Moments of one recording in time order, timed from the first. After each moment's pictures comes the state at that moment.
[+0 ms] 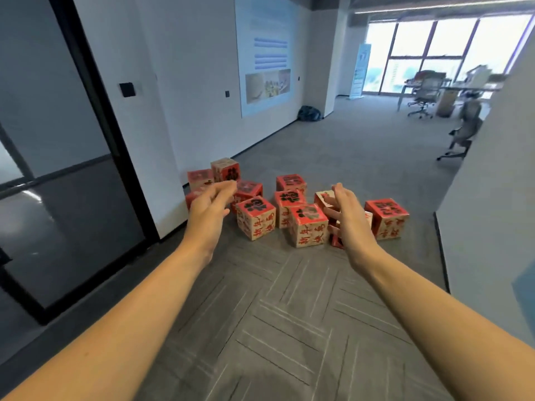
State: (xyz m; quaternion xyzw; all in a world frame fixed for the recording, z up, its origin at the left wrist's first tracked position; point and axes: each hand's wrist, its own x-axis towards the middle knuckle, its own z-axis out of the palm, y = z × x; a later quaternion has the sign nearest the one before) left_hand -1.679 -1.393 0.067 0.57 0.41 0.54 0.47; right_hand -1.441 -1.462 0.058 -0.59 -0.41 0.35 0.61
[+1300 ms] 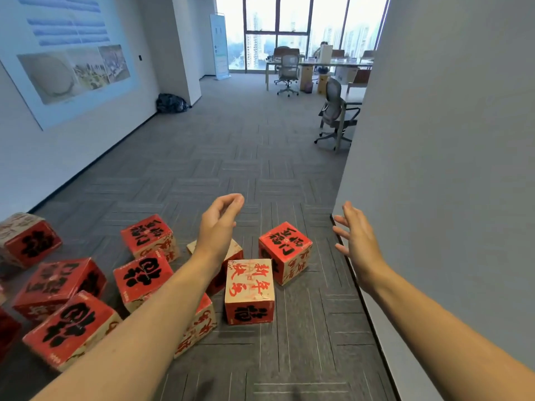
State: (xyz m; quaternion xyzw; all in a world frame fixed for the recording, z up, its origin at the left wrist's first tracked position) left_hand -0.856 -0.730 -0.006 0.65 0.30 0.37 0.59; right_hand -0.690 -0.917 -0.007 -0.71 -0.17 0.20 0.65
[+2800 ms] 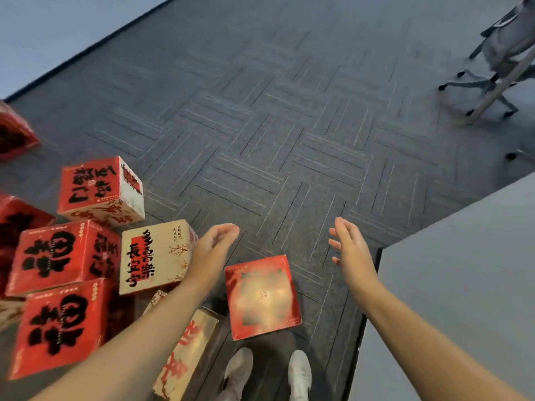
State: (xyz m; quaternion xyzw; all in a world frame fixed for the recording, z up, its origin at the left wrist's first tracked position) left_hand -0.192 -0.280 -0.307 0.48 0.60 0.29 0.58; right_hand 0.050 -0.366 -0.264 -0.75 -0.24 0.44 0.43
